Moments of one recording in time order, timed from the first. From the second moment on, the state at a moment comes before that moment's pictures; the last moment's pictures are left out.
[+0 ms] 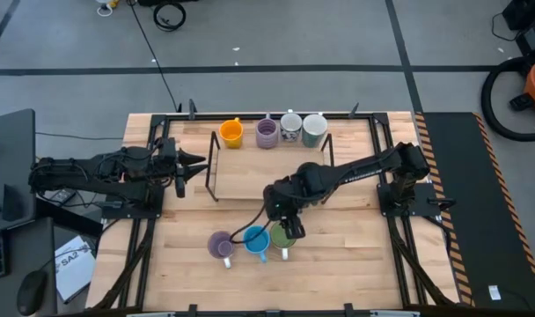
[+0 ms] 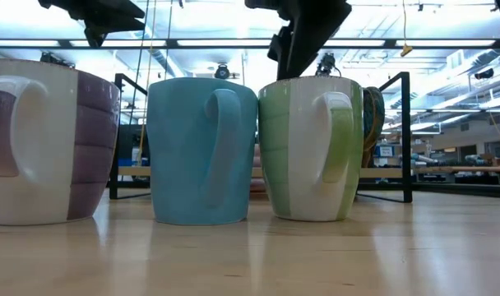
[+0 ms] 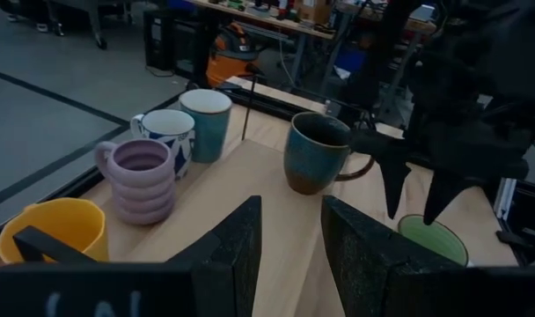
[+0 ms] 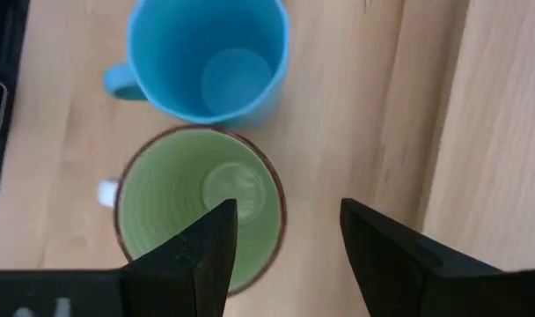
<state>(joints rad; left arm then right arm) -0.05 0.55 0.65 -0.33 -0.34 -0.29 0.19 1.86 1.61 -0.91 -0.10 0.06</state>
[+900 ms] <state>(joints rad) -0.05 0.62 0.65 -0.33 -0.33 -0.33 0.21 2.05 1.61 -0.93 -0.11 0.06</state>
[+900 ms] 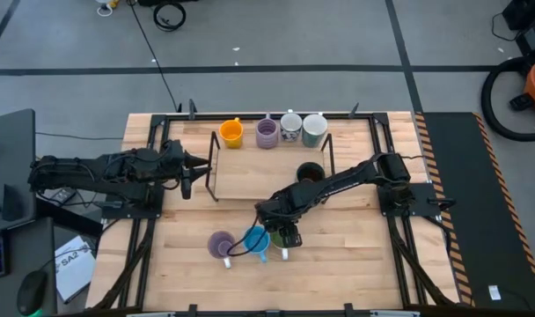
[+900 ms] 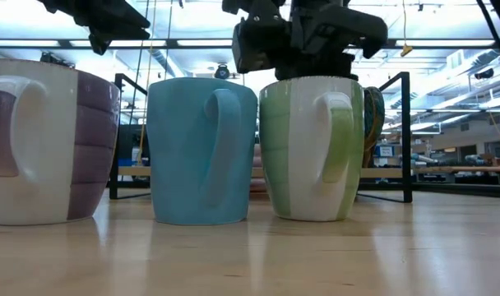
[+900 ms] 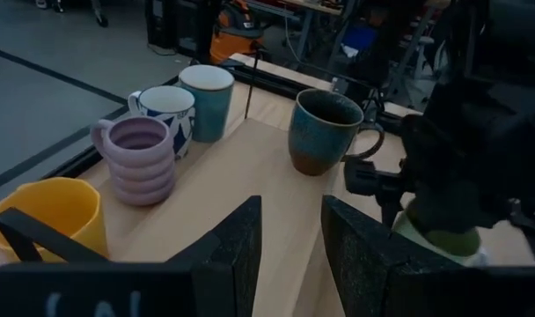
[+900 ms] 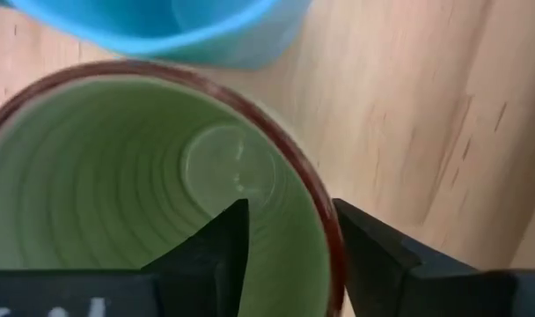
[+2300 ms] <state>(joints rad) -0.05 0.62 0.65 -0.30 -0.28 -0.35 0.17 2.06 1.74 -1.10 -0.06 0.00</state>
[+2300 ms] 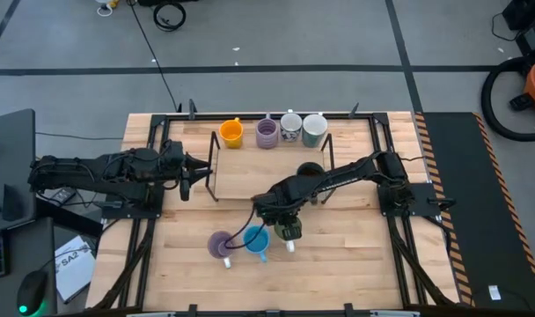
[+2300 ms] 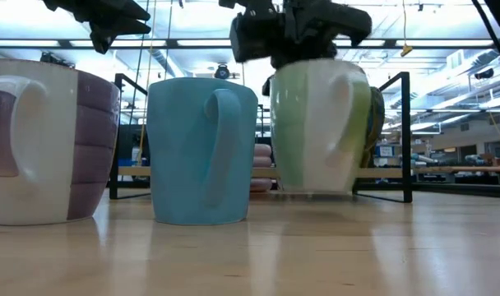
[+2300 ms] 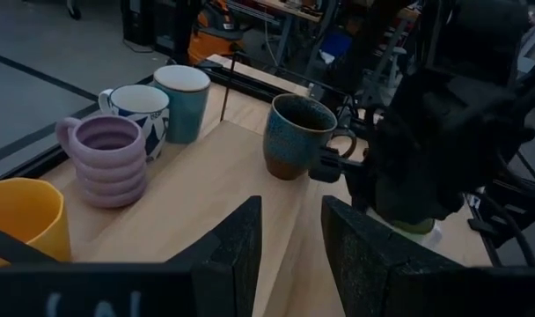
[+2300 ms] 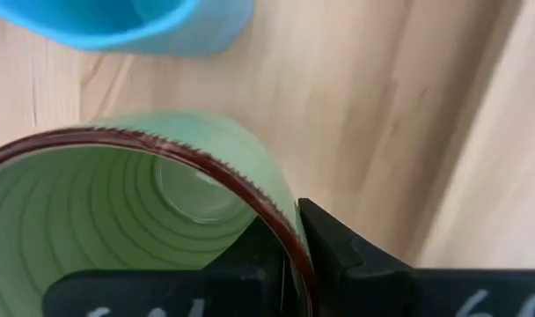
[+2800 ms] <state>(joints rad) -0.05 0.62 0.65 -0.30 -0.29 -0.36 0.10 2.06 1.88 -1.19 0.03 -0.16</state>
